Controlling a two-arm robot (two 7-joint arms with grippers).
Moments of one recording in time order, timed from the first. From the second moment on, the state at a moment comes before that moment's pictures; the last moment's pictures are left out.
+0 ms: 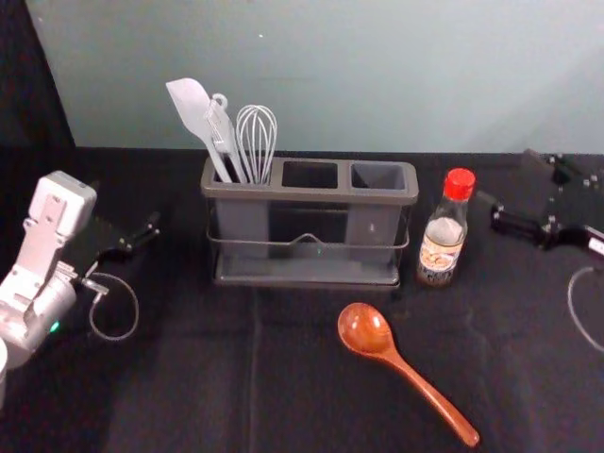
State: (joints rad) left arm -0.20 0.60 0.45 -1.41 -0.25 -0.12 0.03; right arm 0.05 0.80 -0.16 -1.78 0.65 0.05 0.51
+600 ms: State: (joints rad) left arm -0.20 0.60 0.45 -1.41 -0.25 -0.12 0.03; right arm 0.00 0.85 -0.28 -1.96 0.58 0.28 0.46
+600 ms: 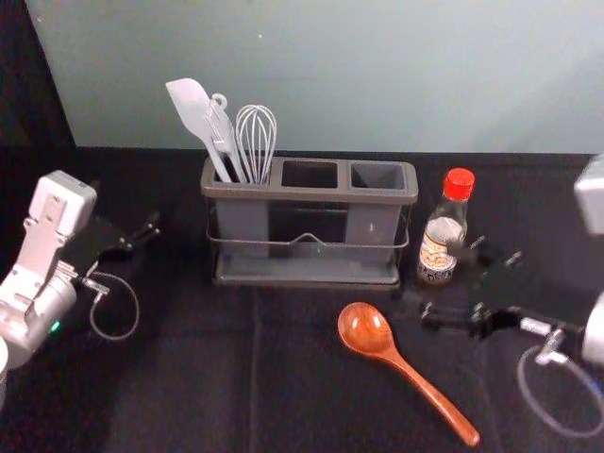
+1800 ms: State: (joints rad) left arm -0.20 0.60 0.45 -1.41 -0.25 -0.12 0.03; right arm 0.32 0.63 -0.59 -1.72 0.41 0.68 0.43
